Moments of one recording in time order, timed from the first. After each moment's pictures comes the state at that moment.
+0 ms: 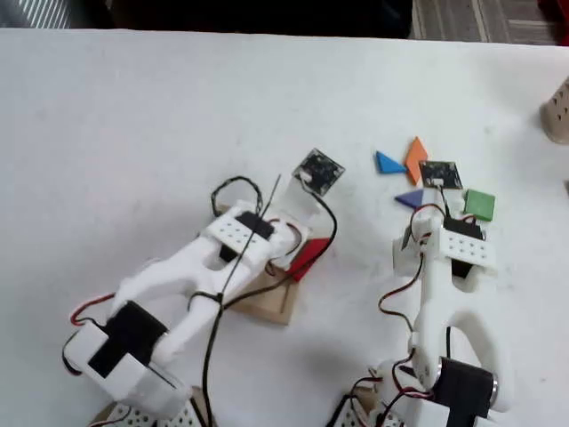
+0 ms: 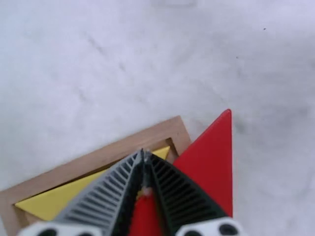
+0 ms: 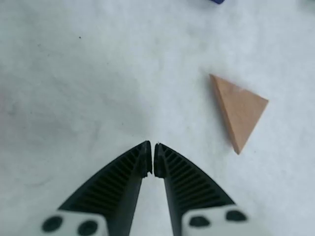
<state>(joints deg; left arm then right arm) 29.8 3.6 36.8 33.5 -4.1 12.6 -16.2 48.7 54.3 17.5</state>
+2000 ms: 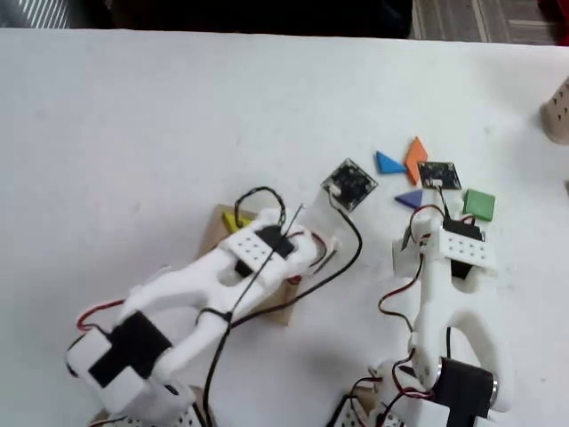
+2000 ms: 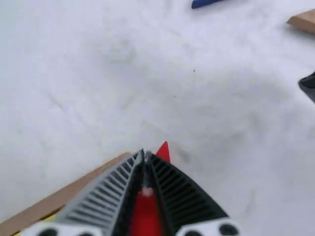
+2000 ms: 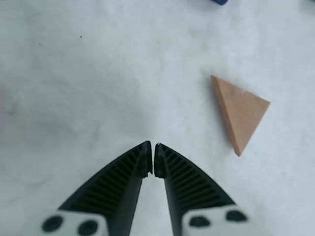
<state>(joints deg) 37.3 1.4 38.0 26.6 -4.0 12.6 -16.2 49.2 53.6 18.0</state>
